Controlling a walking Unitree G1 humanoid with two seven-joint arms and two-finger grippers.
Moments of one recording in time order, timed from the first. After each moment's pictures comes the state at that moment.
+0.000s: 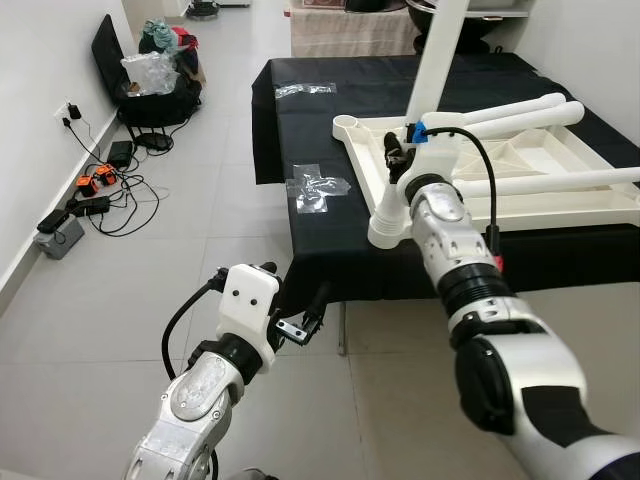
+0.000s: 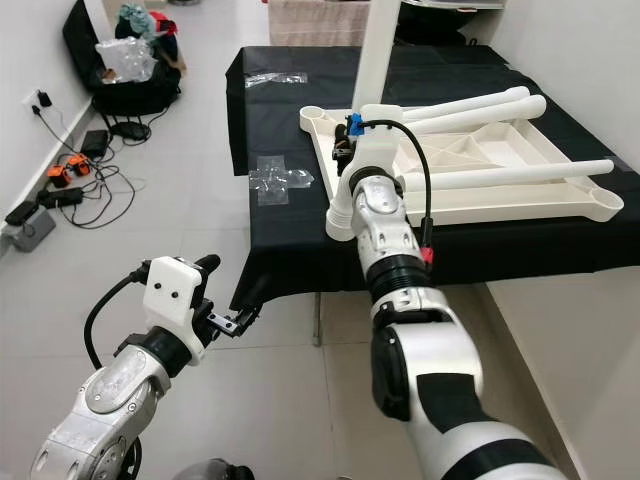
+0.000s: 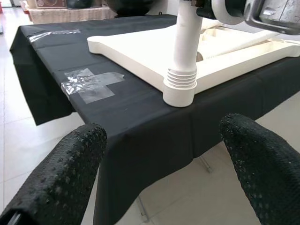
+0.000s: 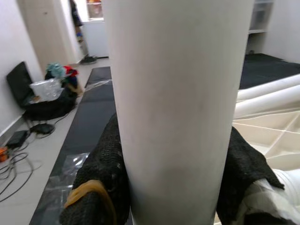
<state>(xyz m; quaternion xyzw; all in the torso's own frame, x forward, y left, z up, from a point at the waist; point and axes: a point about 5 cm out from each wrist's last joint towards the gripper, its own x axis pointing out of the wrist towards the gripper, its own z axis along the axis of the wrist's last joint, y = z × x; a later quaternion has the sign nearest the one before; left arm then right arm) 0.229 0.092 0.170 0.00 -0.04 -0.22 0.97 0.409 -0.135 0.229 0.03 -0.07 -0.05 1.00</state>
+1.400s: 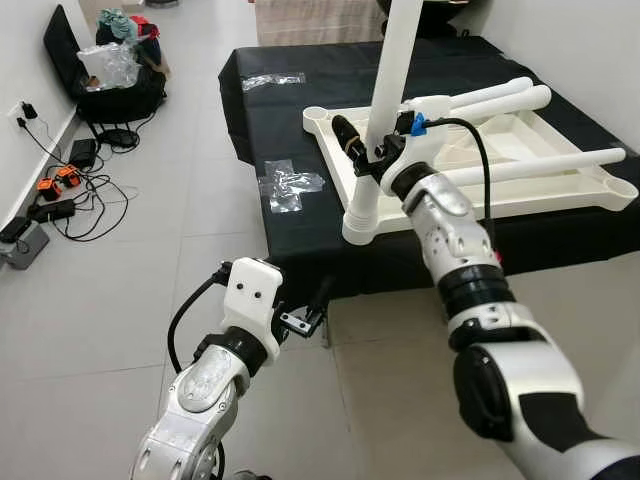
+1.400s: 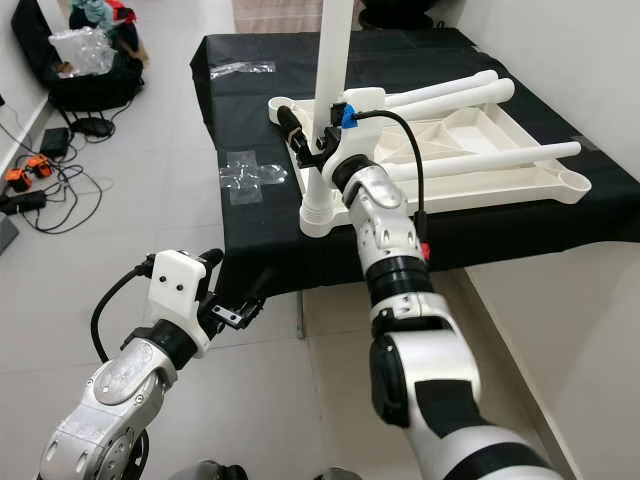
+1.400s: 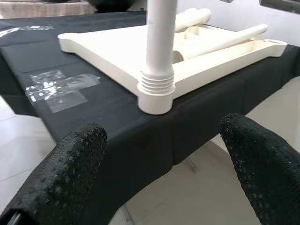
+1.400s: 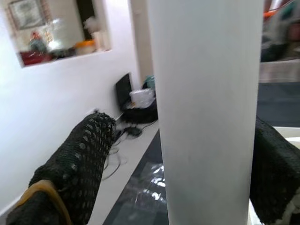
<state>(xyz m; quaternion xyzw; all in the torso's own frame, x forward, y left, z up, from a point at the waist) 0.233 0.089 0.170 -0.01 -0.04 -0.22 0.97 0.404 -0.114 0.250 0.04 -0.11 0.28 0.95</state>
